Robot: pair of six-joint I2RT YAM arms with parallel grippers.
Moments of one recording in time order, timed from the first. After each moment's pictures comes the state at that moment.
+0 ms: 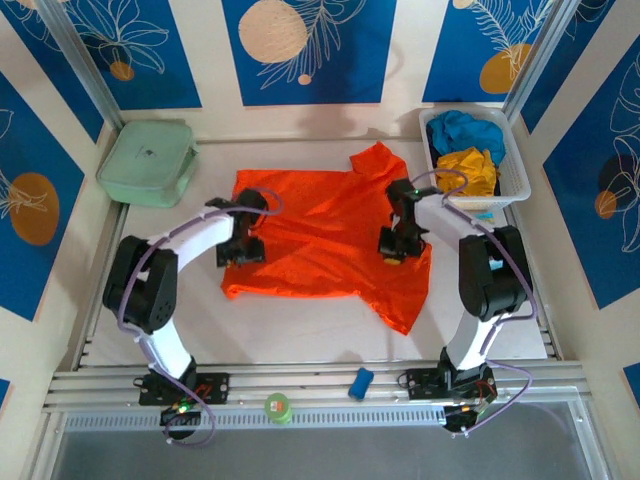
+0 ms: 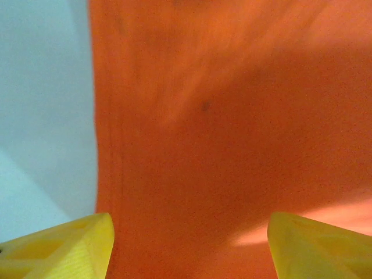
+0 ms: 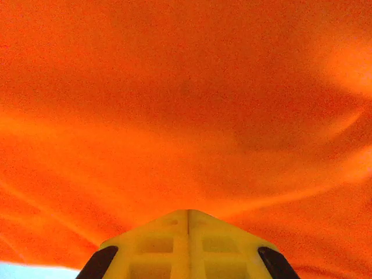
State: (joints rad) left arm -0.44 1.76 1.17 -0.93 -0.12 -0.55; right arm 0.31 1.75 1.19 -0.99 -0.16 0.49
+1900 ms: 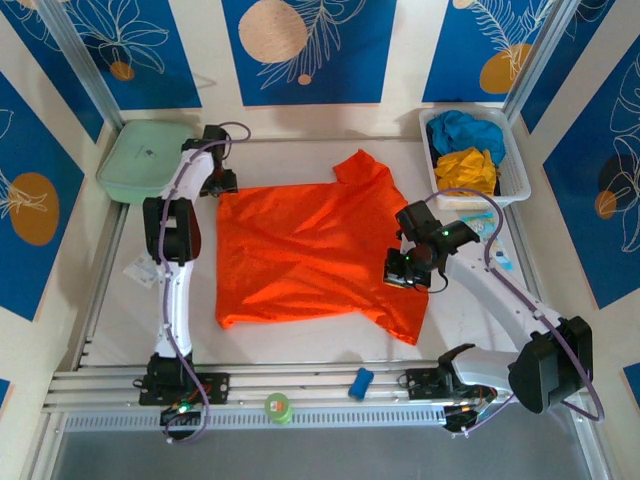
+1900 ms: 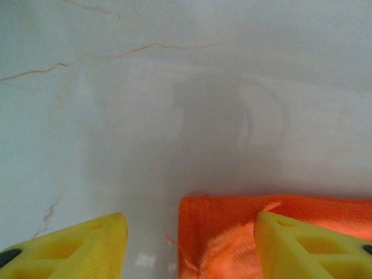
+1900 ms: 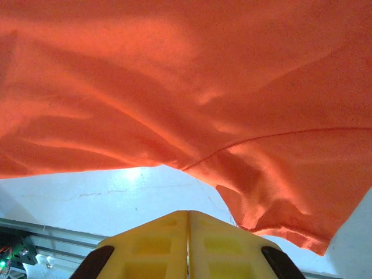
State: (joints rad) left arm -0.08 2.52 2.29 -1.06 -0.12 -0.21; right arm 0.43 1.21 0.99 -1.09 -0.23 0.63
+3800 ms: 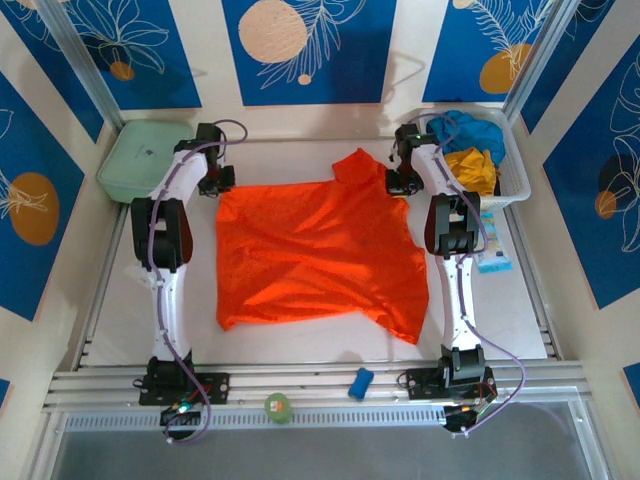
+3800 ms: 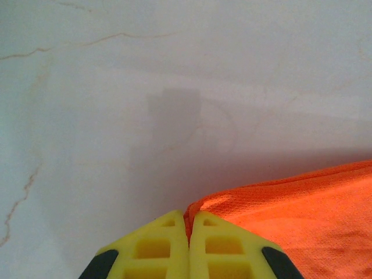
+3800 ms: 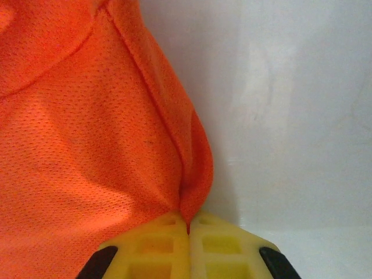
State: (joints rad) left arm -0.07 2.33 2.07 -0.94 0.01 -0.23; right arm 0.11 2.57 2.36 -1.17 -0.03 0.06
